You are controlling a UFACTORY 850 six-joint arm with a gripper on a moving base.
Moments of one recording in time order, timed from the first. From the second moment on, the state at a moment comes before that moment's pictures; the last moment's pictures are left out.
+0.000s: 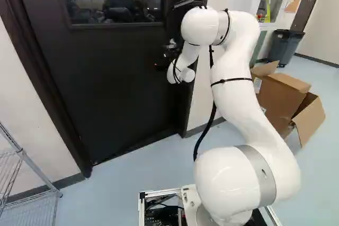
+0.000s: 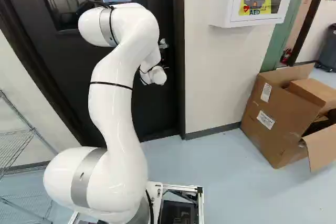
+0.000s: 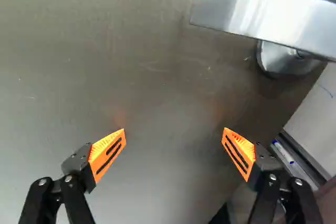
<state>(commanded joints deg) -0.4 -45.4 -73.3 -24.5 58.6 0.0</state>
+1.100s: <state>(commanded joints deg) 1.9 -59.2 -93.7 -27.2 58.6 0.0</state>
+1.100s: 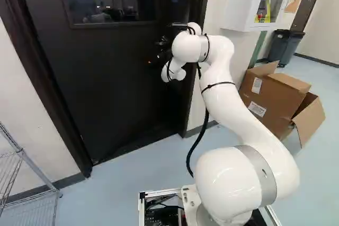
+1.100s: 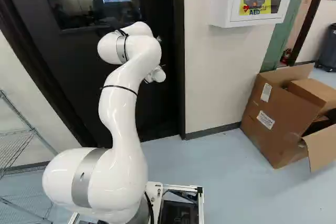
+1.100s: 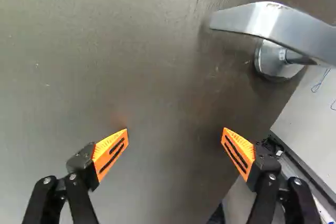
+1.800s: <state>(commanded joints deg) 2.4 -49.7 -79.5 -27.2 58.6 0.0</state>
